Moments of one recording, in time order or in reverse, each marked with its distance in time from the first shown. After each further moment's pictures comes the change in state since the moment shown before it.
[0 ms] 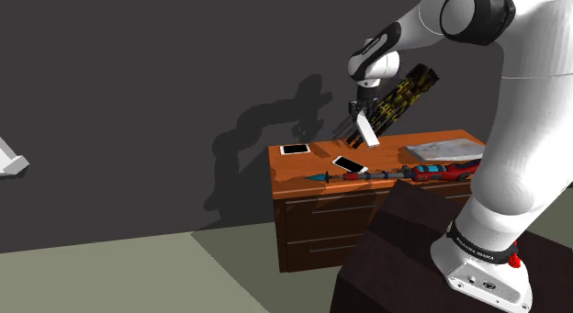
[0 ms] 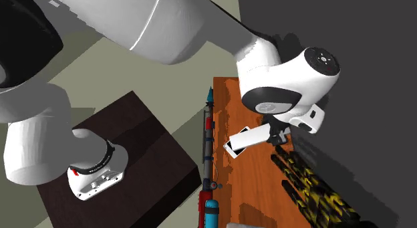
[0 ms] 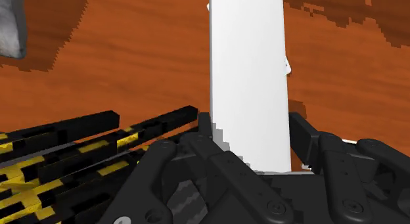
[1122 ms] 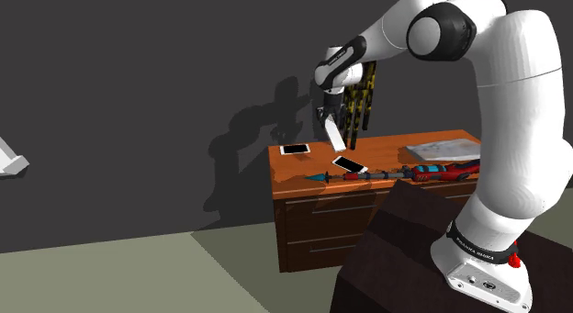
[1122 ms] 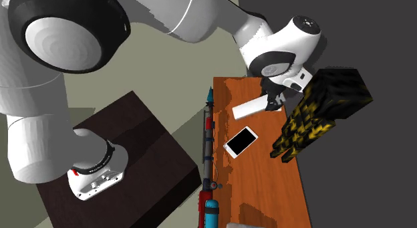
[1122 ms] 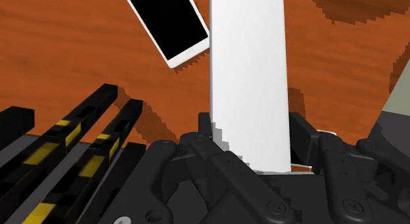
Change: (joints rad) arm 0.125 0.181 0.076 0.211 0.011 -0.026 0.206
